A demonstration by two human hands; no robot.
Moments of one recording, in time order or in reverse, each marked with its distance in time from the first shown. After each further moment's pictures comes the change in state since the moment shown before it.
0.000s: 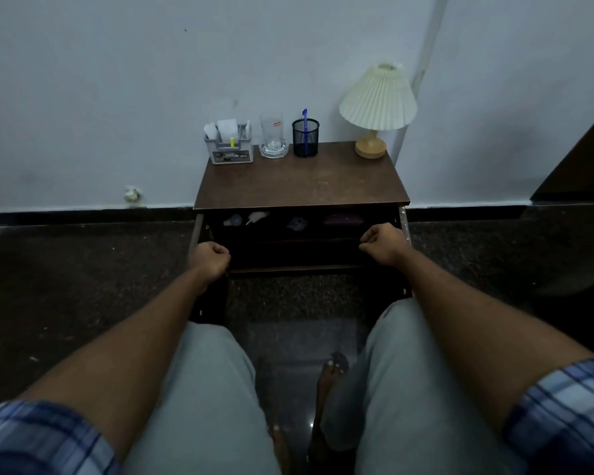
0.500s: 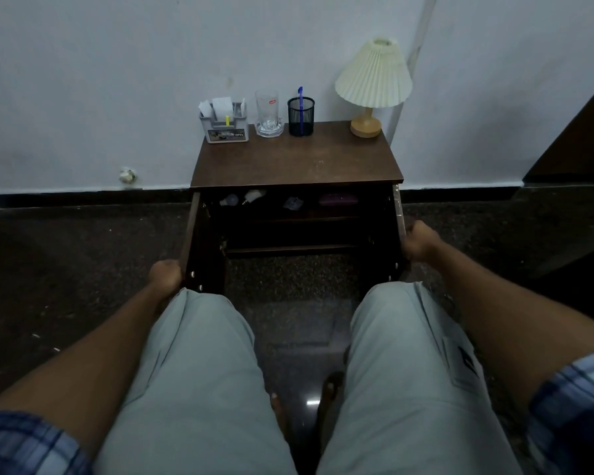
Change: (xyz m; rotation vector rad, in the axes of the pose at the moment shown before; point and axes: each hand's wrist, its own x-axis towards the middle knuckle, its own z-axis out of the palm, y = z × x) left_hand -0.024 -0.097 -0.032 -0.012 0.070 -0.187; right_hand -0.038 0.066 -0.025 -0.046 -0.028 0.249
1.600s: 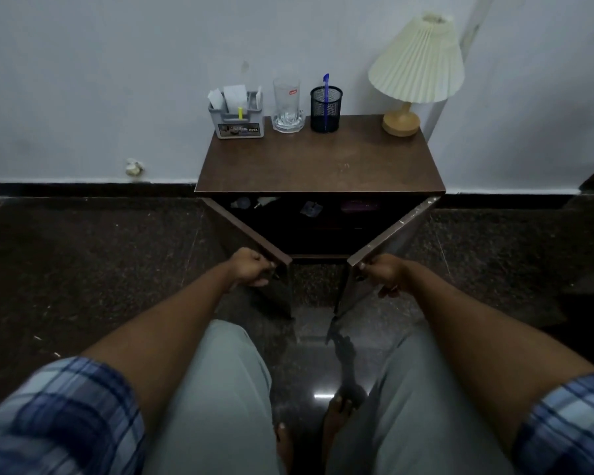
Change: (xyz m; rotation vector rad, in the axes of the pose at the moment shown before) left_hand 0.039 0.093 0.114 -0.202 -0.543 0.025; right_hand 0.055 -0.066 0.093 0.123 -0.499 0.017
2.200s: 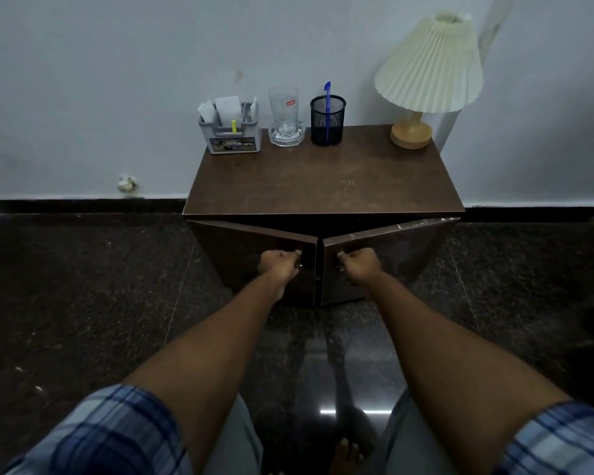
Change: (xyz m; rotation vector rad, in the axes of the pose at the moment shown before) left_hand 0.084 0.050 0.072 -0.378 0.372 -0.037; right_hand 0.105 -0.056 0.026 0.340 0.338 -0.064
